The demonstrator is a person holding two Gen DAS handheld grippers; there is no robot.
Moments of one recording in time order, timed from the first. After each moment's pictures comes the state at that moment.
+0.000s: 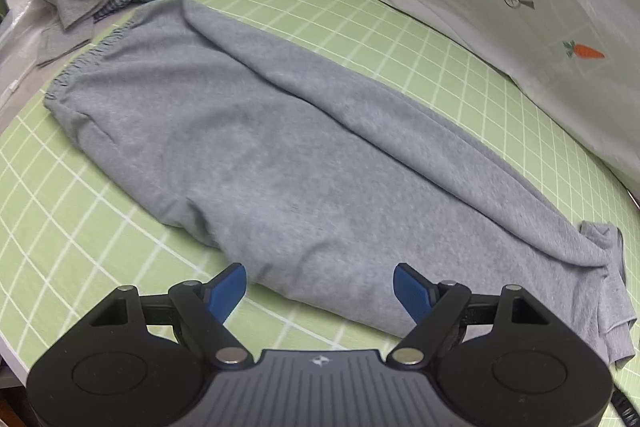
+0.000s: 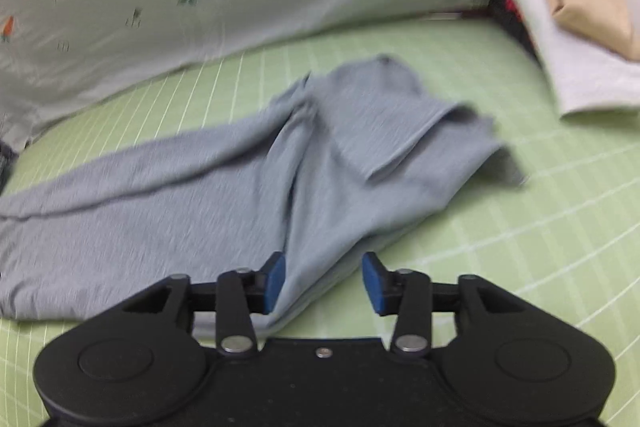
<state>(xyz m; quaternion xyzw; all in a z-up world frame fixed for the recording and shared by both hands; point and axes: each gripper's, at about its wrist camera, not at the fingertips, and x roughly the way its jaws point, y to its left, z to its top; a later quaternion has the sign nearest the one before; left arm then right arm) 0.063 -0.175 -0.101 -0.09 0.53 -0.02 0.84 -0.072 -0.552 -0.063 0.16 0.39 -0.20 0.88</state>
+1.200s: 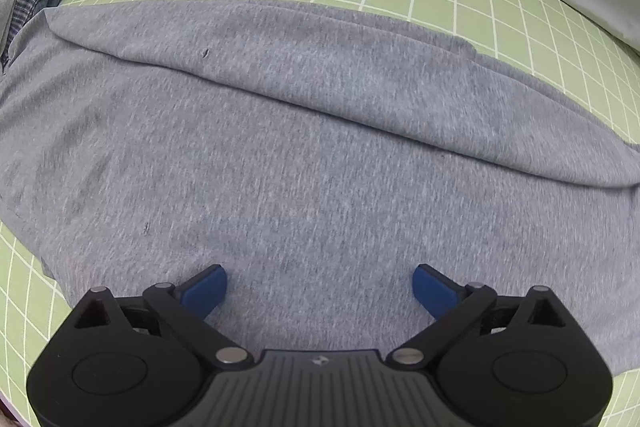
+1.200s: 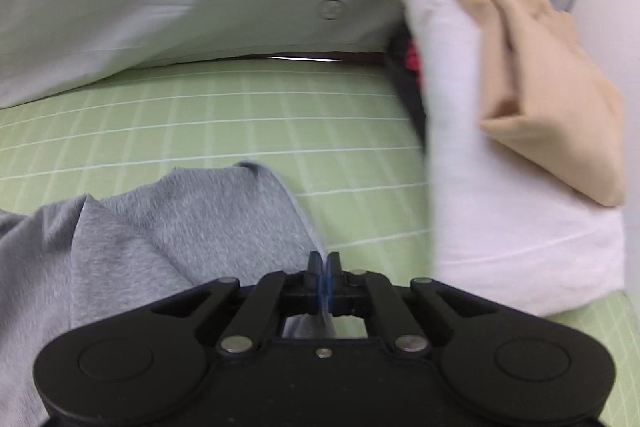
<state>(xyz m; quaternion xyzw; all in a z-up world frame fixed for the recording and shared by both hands) 0.115 -0.277 -0.163 0.04 0.61 -0.03 0.79 0.029 -0.772 -0.091 0.06 0.42 -0.31 0.85</state>
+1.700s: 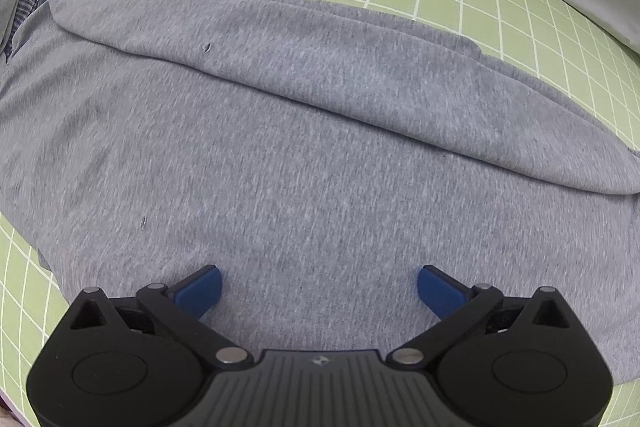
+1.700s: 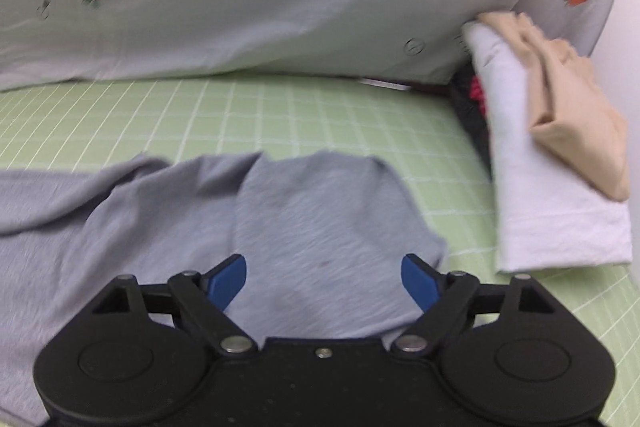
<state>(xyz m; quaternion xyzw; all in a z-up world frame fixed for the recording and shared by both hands) 0.108 -0.274 -0.161 0.03 0.62 -0.01 0.78 0.010 -0.643 -0.093 0.01 0.40 -0.25 0.88</state>
